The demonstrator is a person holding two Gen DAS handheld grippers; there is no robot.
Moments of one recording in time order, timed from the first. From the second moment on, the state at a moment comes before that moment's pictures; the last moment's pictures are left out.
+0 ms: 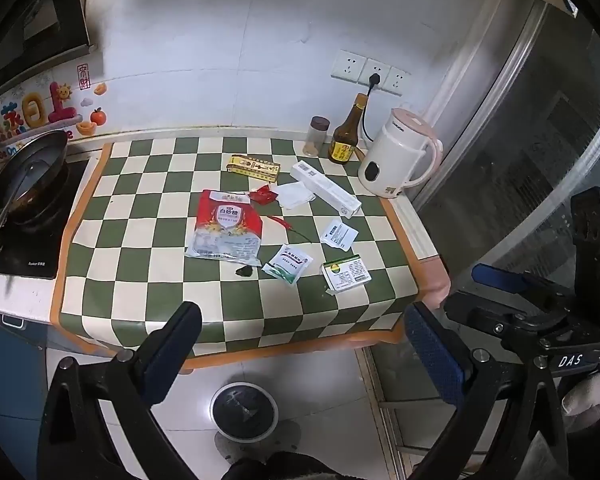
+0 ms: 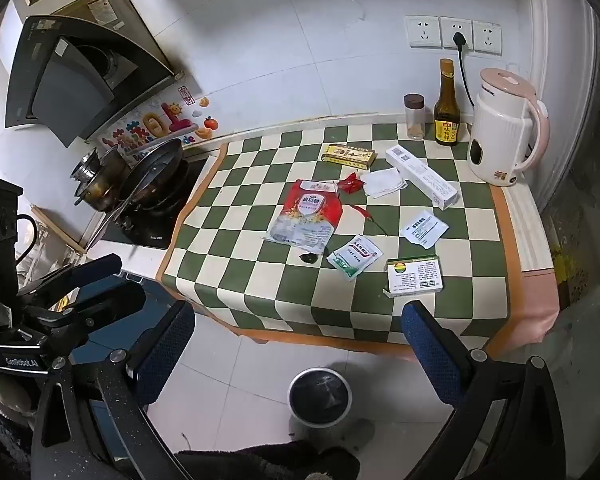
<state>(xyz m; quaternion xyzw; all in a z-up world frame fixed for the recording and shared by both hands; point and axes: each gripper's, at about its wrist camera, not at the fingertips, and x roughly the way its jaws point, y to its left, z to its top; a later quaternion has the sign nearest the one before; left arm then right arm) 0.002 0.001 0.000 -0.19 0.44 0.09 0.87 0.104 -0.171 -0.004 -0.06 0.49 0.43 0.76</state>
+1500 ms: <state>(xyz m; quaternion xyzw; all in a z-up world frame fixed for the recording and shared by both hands) -0.004 -0.011 0.010 -0.19 0.42 0.09 0.88 0.089 -0.176 0.003 -0.06 0.48 0.44 0.75</state>
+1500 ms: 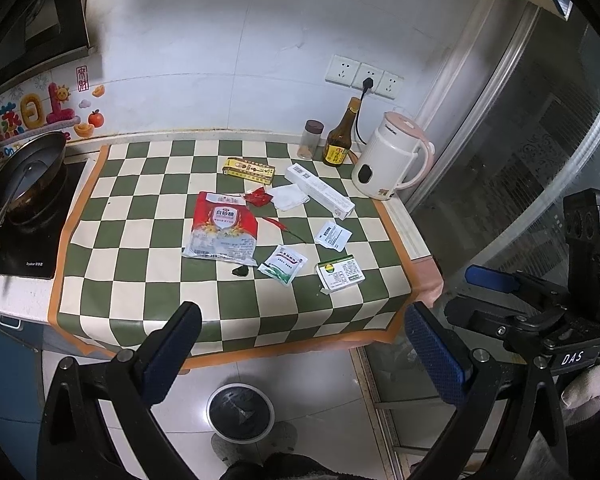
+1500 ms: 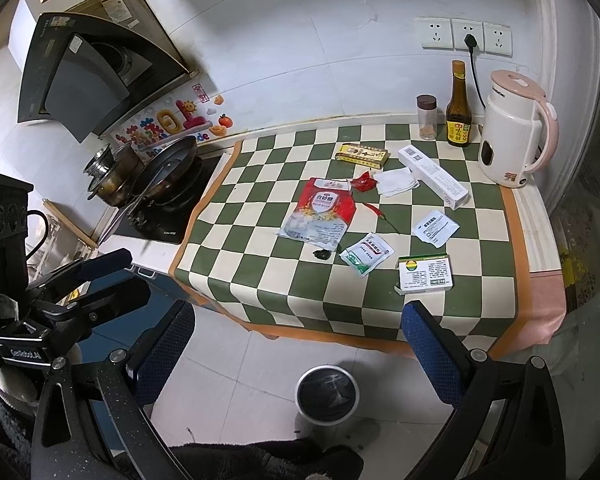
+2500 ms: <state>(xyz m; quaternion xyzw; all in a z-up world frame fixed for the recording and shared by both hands) -0.006 -0.009 0.010 -0.19 0.42 0.09 0.88 0.088 -0.174 0.007 -0.06 0.48 0.44 0.75</state>
